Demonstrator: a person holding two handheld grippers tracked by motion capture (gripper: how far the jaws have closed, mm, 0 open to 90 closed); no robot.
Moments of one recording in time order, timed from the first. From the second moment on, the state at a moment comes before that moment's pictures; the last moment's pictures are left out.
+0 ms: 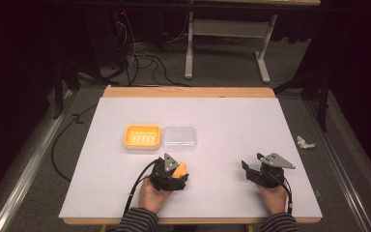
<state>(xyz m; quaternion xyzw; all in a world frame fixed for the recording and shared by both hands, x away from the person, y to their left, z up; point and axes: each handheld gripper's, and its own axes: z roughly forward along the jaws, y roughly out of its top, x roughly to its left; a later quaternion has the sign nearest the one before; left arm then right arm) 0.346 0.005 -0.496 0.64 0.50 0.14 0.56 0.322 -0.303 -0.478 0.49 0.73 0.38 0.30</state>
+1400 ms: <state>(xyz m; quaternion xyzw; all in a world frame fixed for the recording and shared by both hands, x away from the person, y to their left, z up) 0.339 0.022 -0.482 0.62 0.50 0.13 0.59 0.323 -0.301 -0.478 0.49 0.73 0.37 0.30</state>
